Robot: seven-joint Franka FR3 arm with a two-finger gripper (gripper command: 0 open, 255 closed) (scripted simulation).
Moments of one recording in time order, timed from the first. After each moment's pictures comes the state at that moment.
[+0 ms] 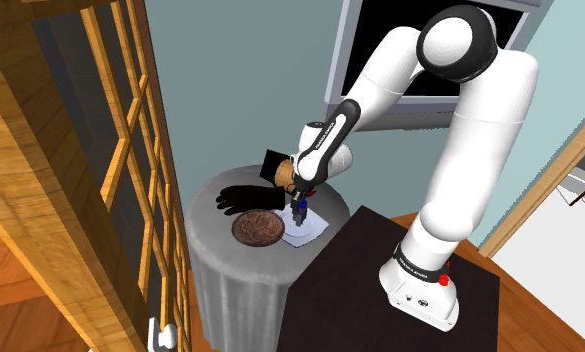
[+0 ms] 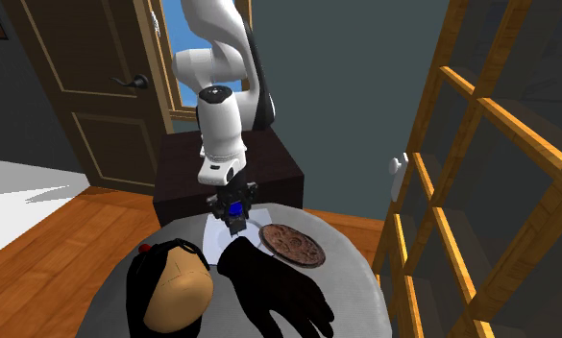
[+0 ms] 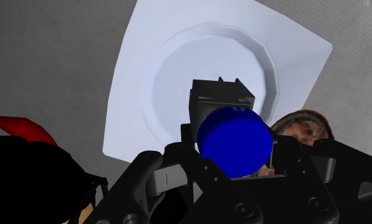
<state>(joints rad) -0.07 0.17 0.03 -2.68 0.12 2.88 -0.39</state>
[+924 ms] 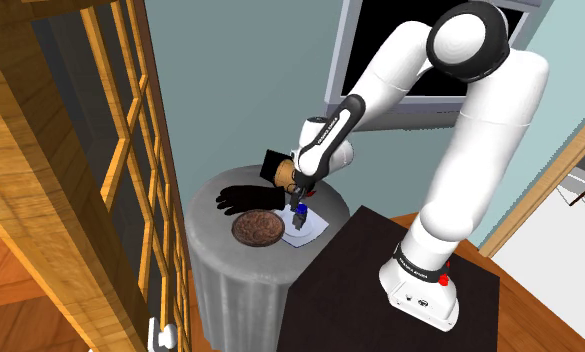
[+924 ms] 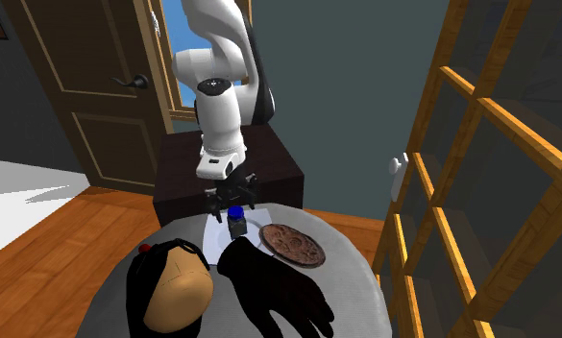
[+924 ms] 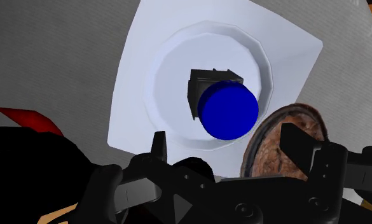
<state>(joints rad) -0.06 0.12 0.02 -2.68 0.10 2.83 -0.39</state>
